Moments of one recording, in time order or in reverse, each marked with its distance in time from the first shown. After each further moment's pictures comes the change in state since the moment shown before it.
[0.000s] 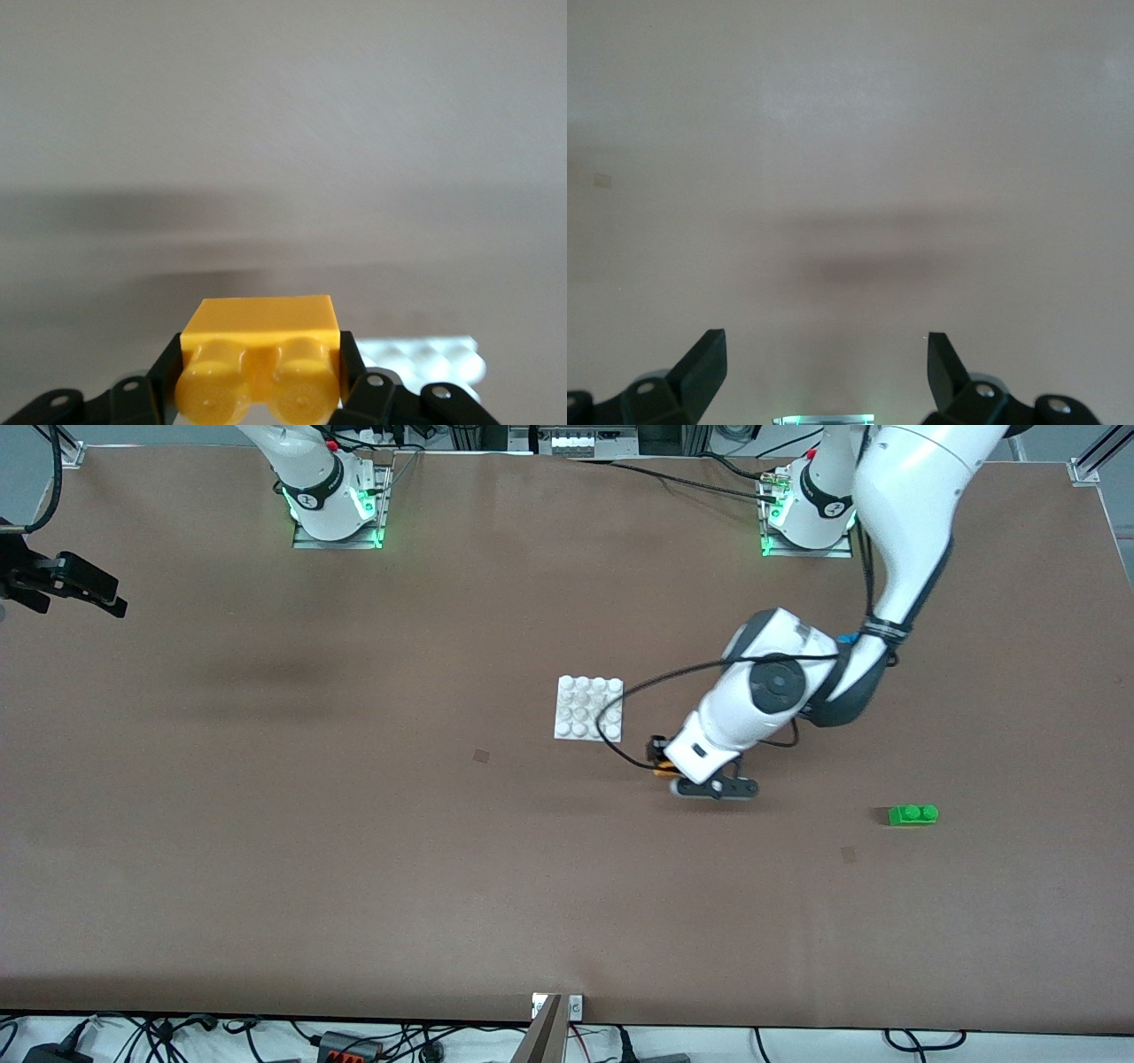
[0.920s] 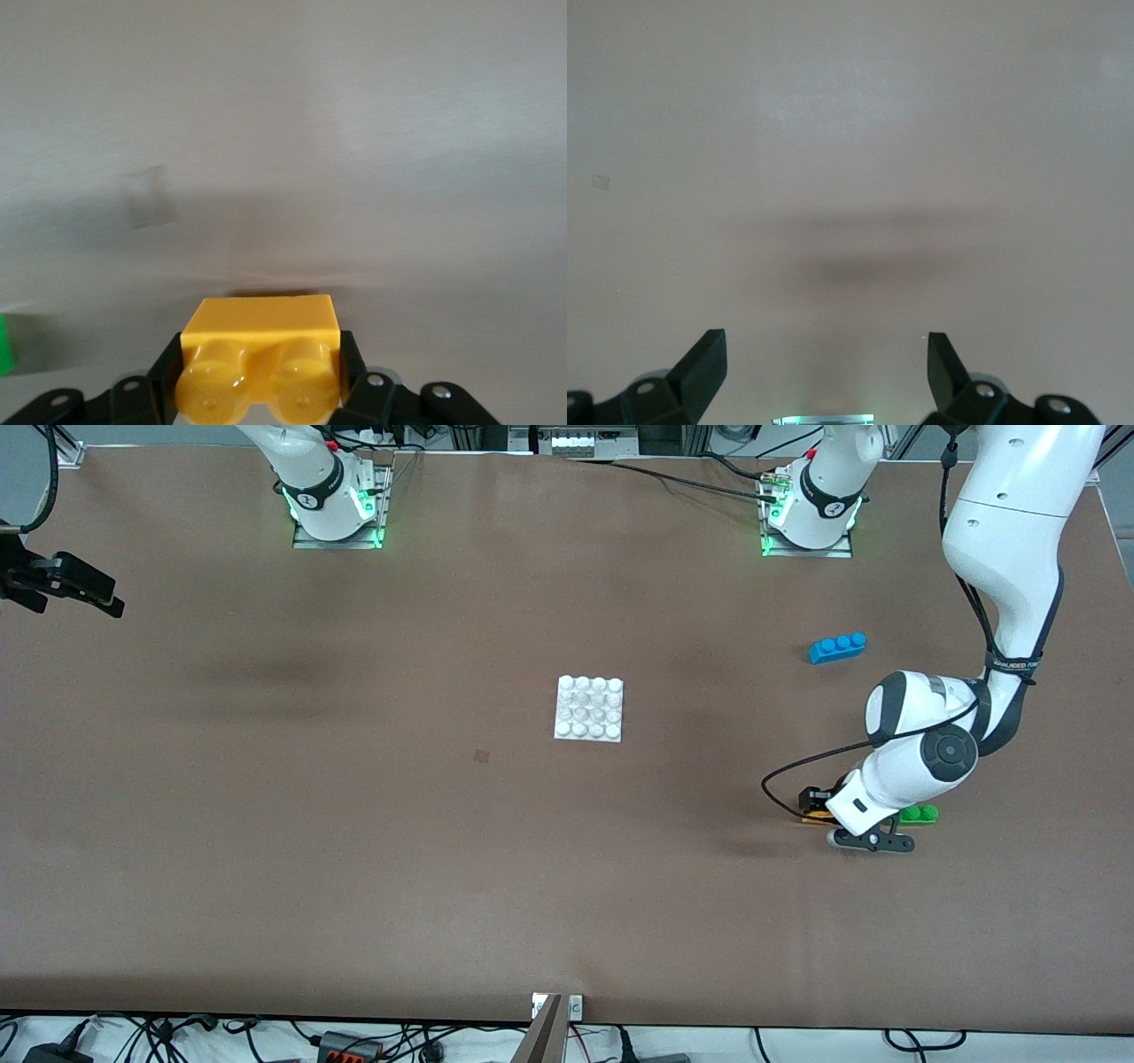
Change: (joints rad) left arm 0.208 0.049 0.253 -0.045 0.009 0.103 0.511; right arm 0.000 0.000 -0.007 0.000 -0.001 0.000 0.000
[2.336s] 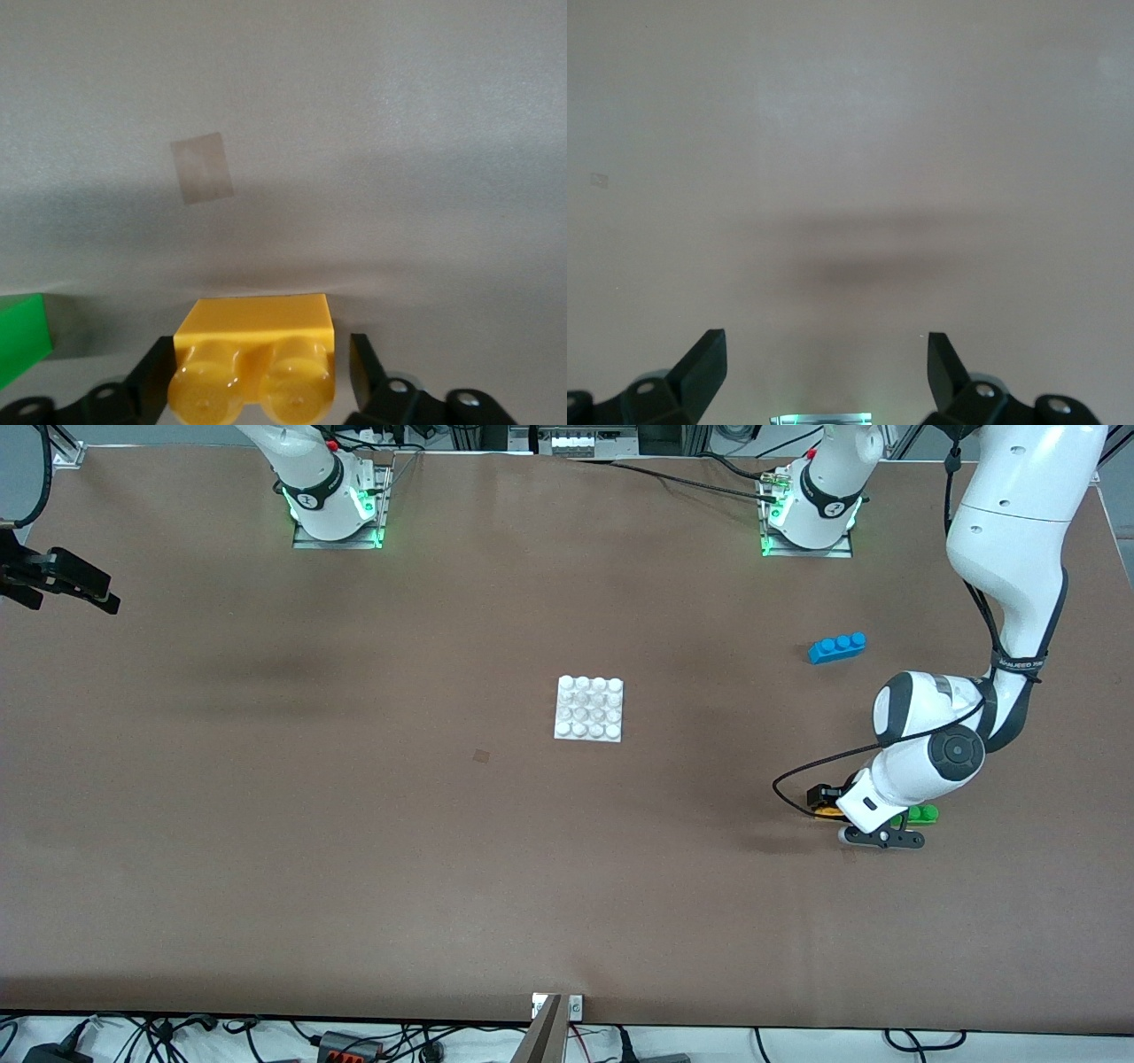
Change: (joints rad) left arm -0.003 0.010 0.068 -0.036 0.009 0.031 0.032; right arm 0.003 -0.009 -0.011 -0.006 0.000 -0.002 -0.010
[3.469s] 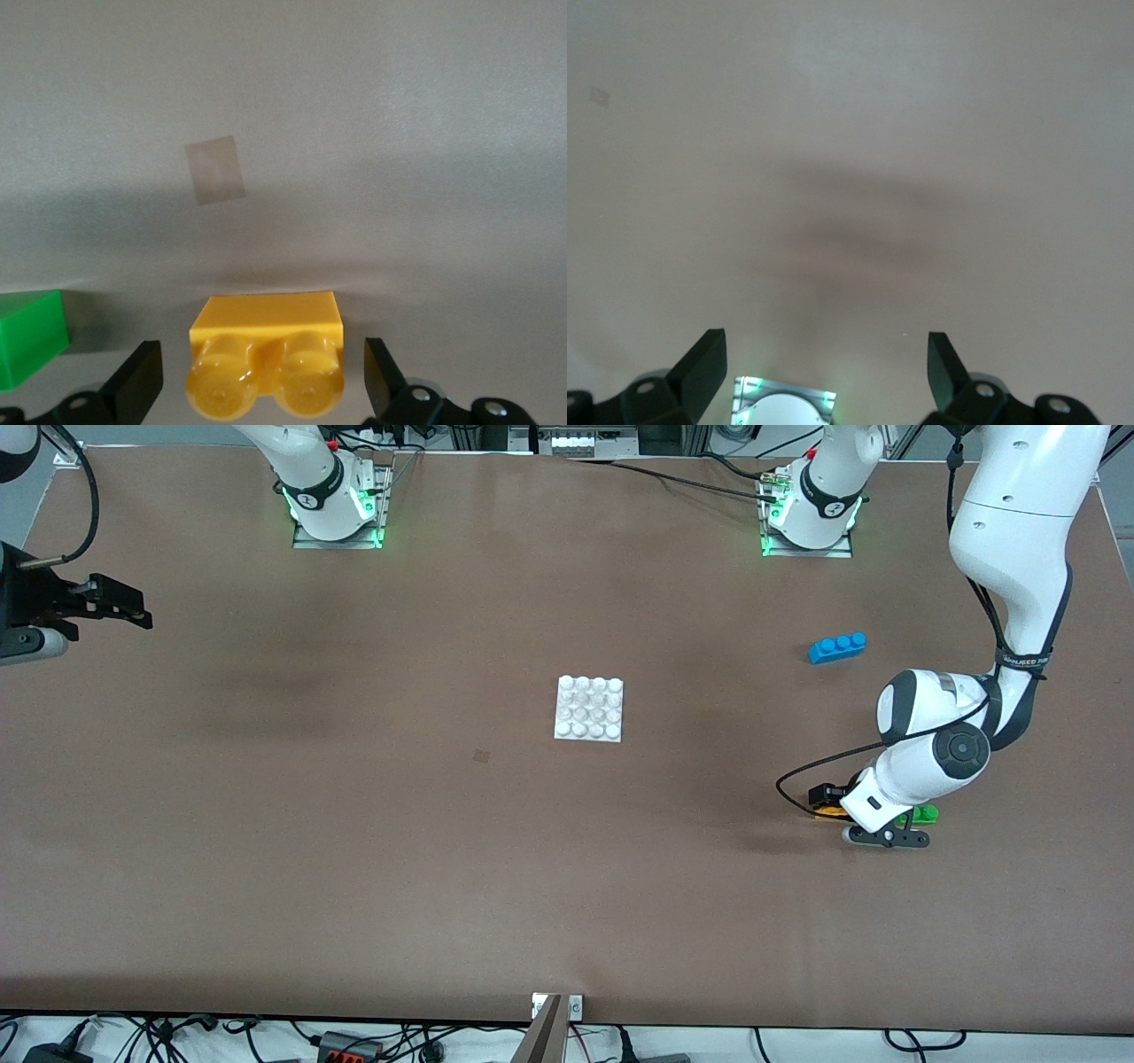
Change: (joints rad) left arm 0.000 -0.012 0.006 -0.004 0.000 -0.002 0.001; right arm 0.076 0.072 -0.049 -0.001 -0.009 -0.020 -0.205
